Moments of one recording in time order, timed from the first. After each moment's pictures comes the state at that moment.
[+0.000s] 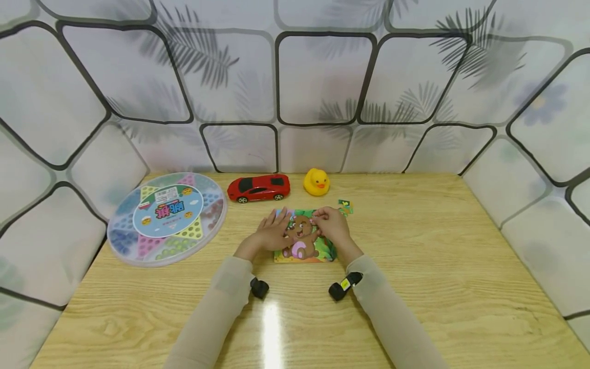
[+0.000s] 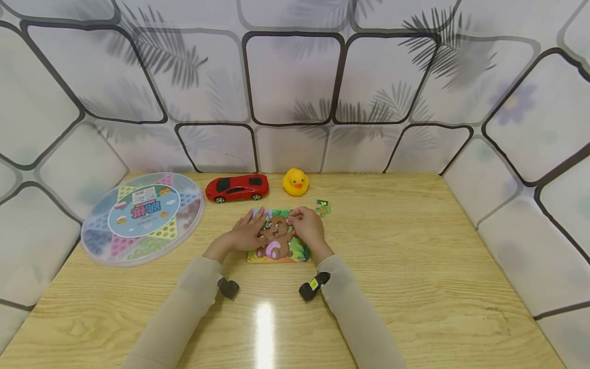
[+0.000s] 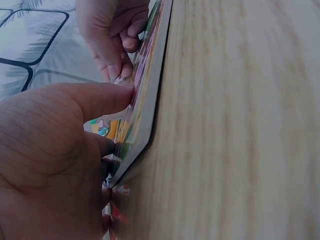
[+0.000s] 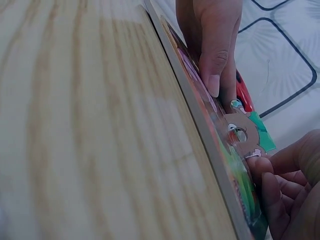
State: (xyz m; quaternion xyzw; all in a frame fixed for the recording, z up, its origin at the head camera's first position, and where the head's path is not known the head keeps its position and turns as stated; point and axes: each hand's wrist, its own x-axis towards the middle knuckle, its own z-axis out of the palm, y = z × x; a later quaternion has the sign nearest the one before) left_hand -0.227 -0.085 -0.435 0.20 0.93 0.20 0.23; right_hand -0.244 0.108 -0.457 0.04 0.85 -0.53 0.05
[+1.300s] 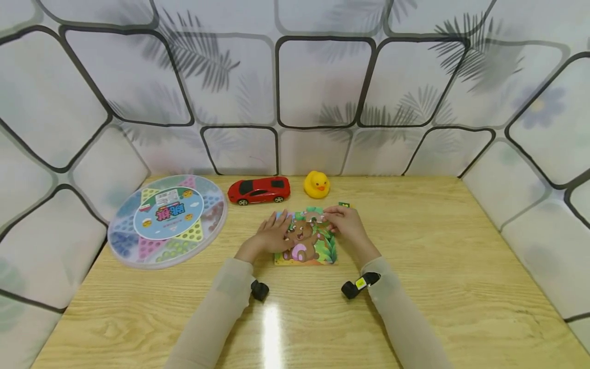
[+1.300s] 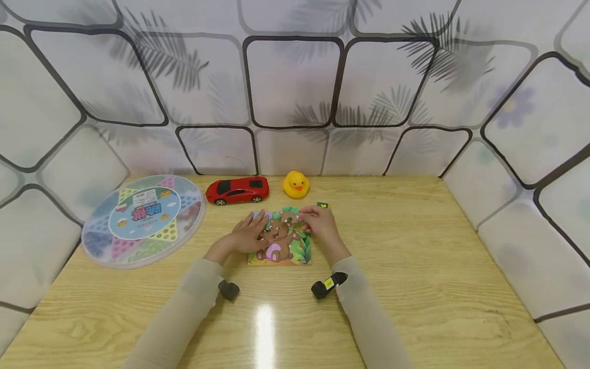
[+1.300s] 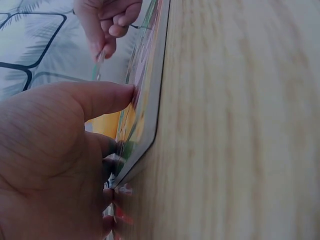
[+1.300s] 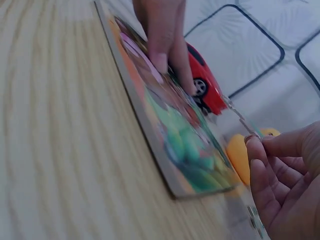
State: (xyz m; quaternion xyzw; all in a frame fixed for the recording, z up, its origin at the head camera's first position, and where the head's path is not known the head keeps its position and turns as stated) left_hand -0.228 -0.085 -0.435 0.20 0.93 0.19 0.23; right_hand -0.247 0.145 -0.446 0.03 0.77 -0.63 0.08
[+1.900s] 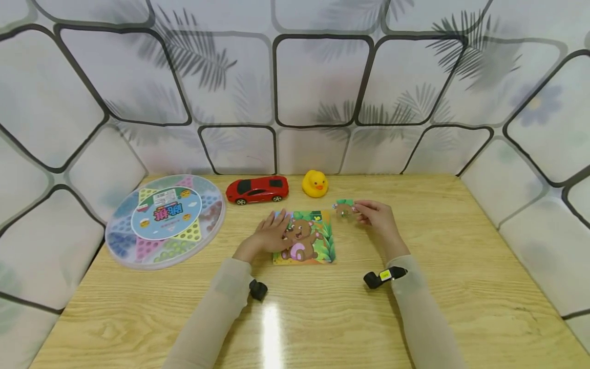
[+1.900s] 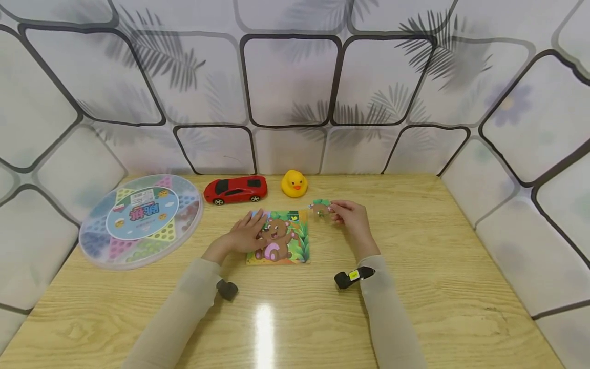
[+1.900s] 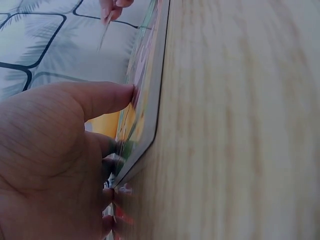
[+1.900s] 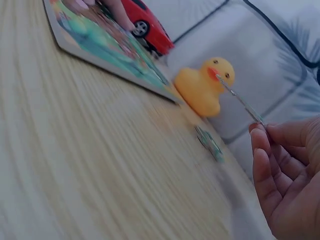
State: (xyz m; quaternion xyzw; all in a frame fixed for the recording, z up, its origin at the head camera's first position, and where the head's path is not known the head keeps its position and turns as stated) left_hand -0.229 -0.084 -0.437 0.20 0.93 0.18 0.23; right_hand -0.254 0.218 -0.441 0.06 0.74 -0.66 0.03
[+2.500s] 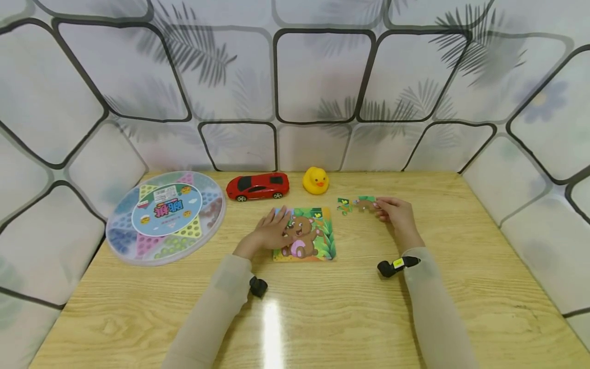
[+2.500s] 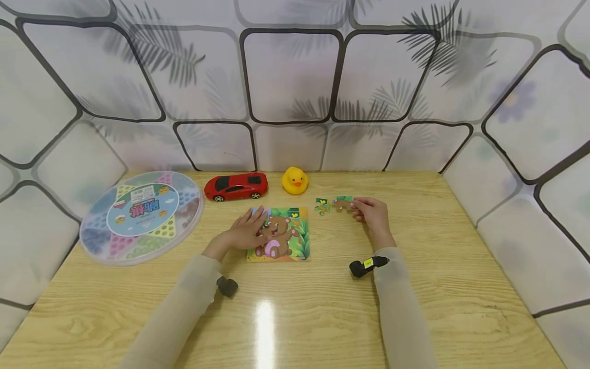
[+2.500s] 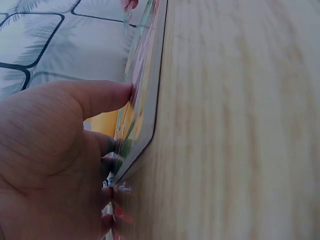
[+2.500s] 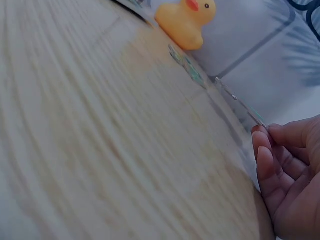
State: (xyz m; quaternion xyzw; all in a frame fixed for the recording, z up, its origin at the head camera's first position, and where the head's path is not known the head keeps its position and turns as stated) left_hand -0.228 -0.085 -0.432 0.21 0.93 0.21 0.24; right_hand -0.264 0.263 -0.449 0.14 0.70 -0.70 0.01
